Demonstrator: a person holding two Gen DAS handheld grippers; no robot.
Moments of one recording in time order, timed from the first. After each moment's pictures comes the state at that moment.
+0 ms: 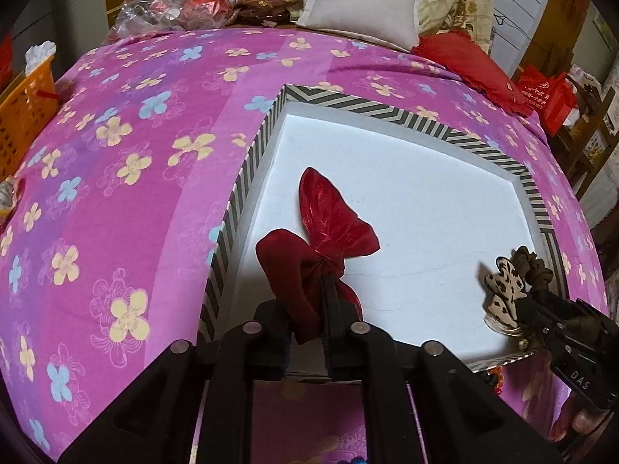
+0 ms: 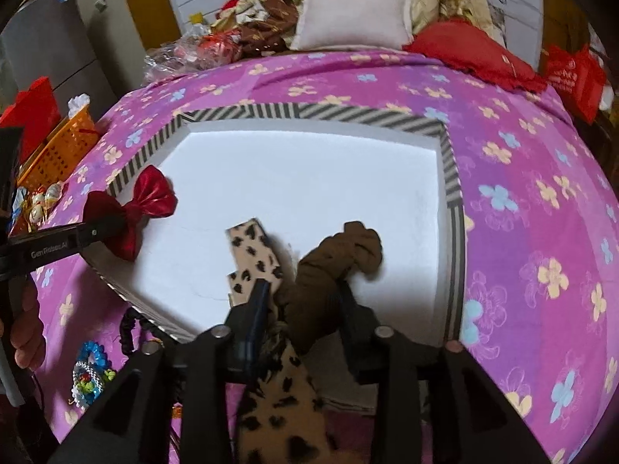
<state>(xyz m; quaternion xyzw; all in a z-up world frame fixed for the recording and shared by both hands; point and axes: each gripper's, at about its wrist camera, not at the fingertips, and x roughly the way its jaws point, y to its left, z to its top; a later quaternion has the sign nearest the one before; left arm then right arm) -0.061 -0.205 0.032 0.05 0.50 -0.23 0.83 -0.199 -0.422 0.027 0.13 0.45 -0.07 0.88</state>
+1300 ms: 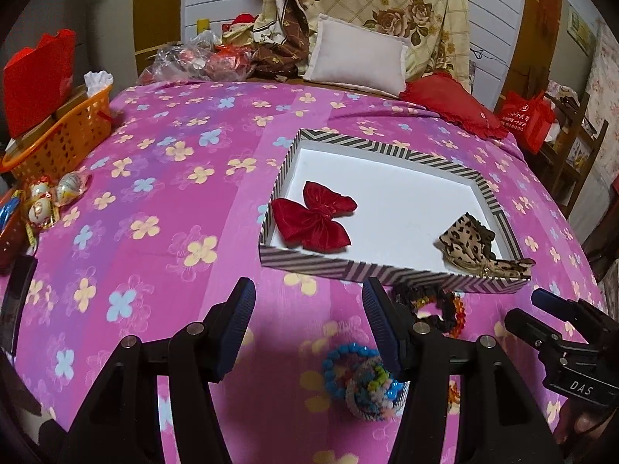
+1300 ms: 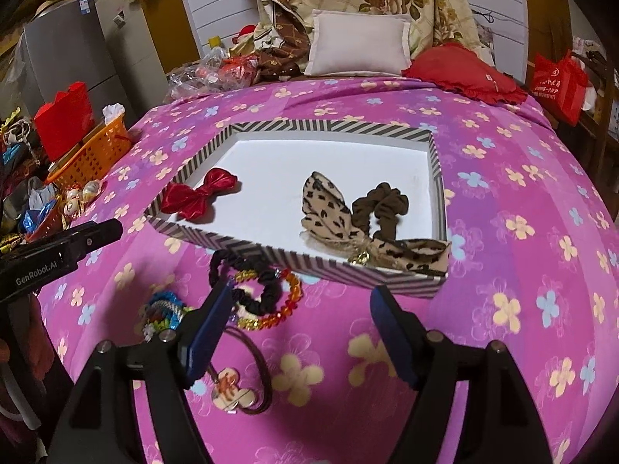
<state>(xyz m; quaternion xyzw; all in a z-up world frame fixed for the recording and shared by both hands) -0.168 -0.142 0.089 0.04 0.41 -0.23 0.88 -0.288 -0.357 0.071 0.12 0.41 -0.07 0.90</state>
